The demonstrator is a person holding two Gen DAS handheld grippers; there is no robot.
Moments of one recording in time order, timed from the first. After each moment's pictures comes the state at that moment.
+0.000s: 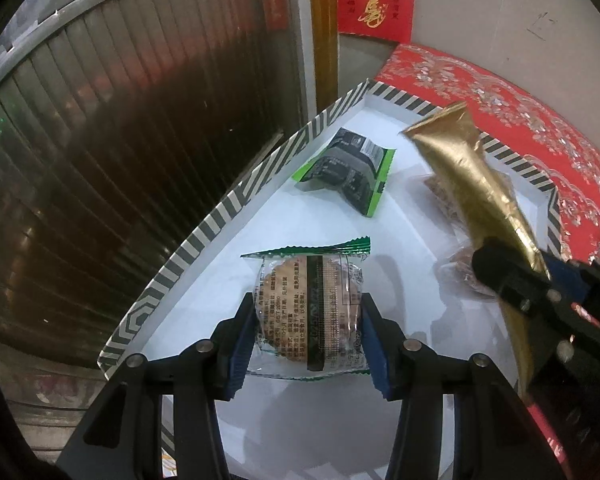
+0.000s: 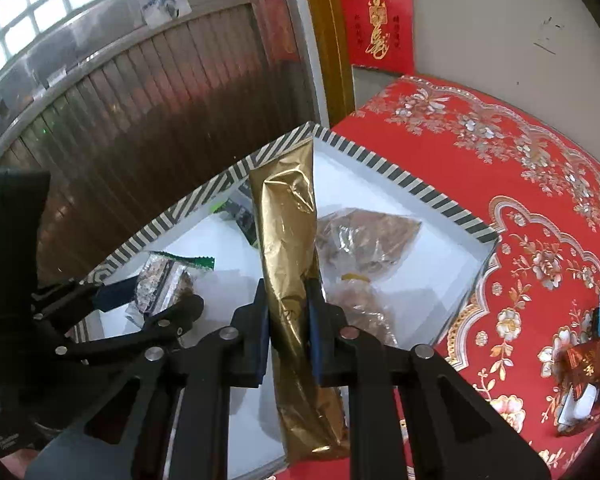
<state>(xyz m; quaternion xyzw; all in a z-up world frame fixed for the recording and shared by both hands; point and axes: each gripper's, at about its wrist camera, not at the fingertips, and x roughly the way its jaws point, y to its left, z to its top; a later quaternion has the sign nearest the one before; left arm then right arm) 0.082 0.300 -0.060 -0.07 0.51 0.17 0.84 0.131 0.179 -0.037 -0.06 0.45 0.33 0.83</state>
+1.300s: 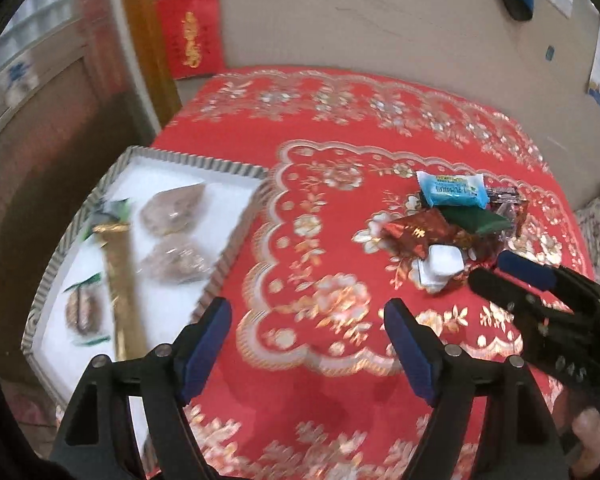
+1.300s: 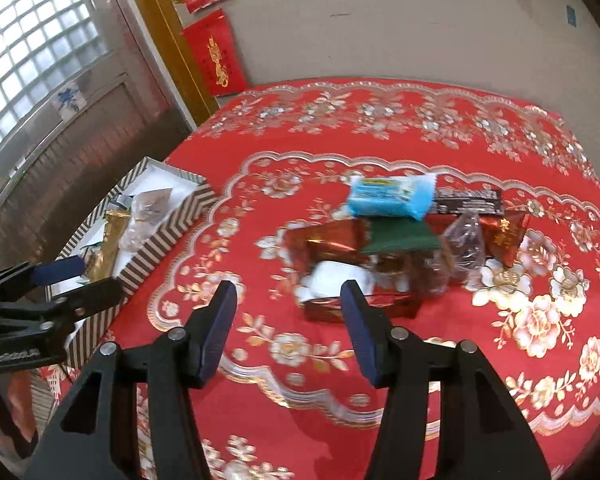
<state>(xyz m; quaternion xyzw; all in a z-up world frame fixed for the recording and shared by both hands) 0.101 0.061 0.001 -0.02 0.50 0.01 0.87 0.124 -0.109 -0.013 0.04 0.45 0.23 0.86</state>
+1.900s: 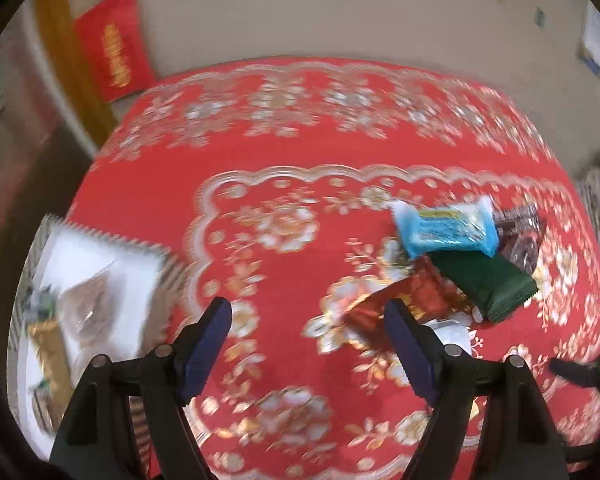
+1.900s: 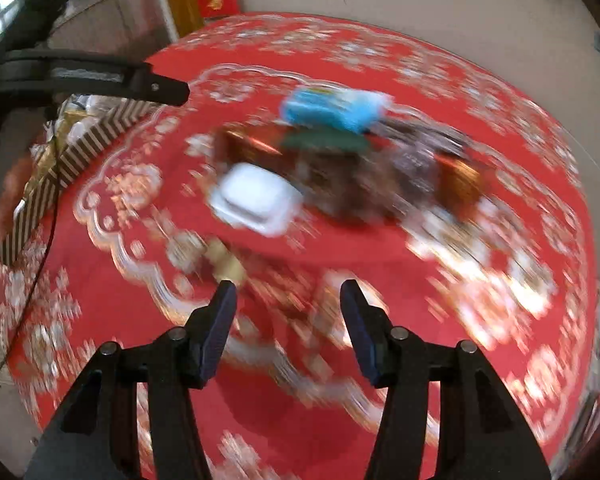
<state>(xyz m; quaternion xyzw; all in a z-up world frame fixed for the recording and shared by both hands) 0.207 0.008 -0.037 0.04 0.52 -0.05 0.85 0.110 -0.154 -0.051 -0.09 0.52 0.21 0.82</state>
